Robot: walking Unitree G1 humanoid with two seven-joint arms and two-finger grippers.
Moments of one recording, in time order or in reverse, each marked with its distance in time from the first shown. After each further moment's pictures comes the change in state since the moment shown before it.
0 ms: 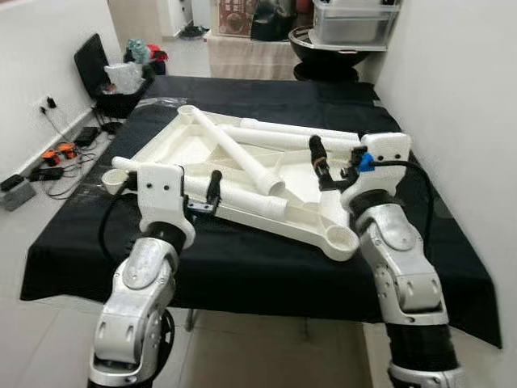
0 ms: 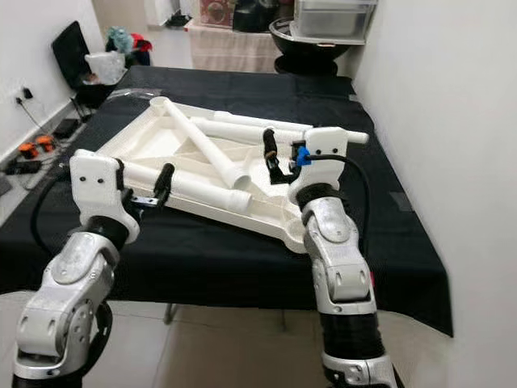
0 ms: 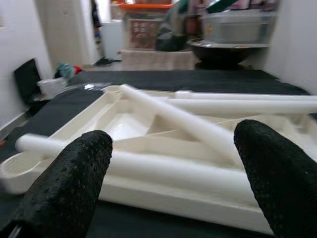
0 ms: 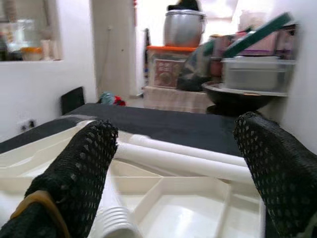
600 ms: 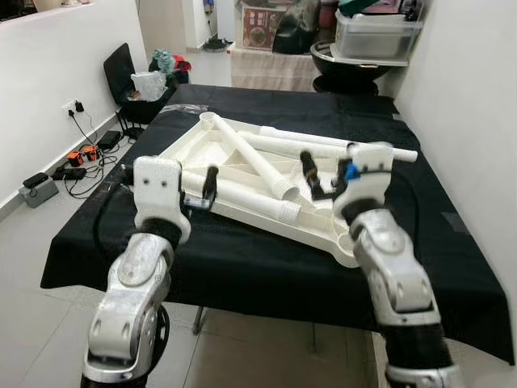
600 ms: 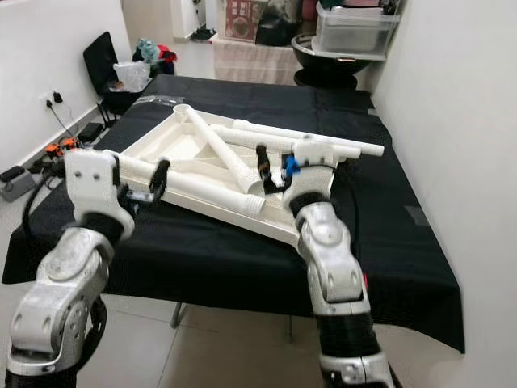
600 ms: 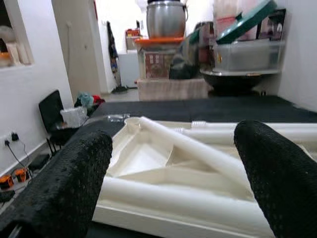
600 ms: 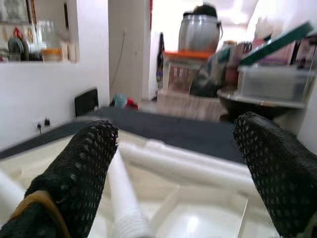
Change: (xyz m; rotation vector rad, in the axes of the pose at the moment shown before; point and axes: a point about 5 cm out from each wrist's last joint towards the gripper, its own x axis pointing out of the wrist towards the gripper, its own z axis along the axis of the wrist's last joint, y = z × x) left arm 0.006 0.005 0.022 0.030 -0.106 0.029; right arm 0.015 0.001 0.008 -0.022 -0.012 0.007
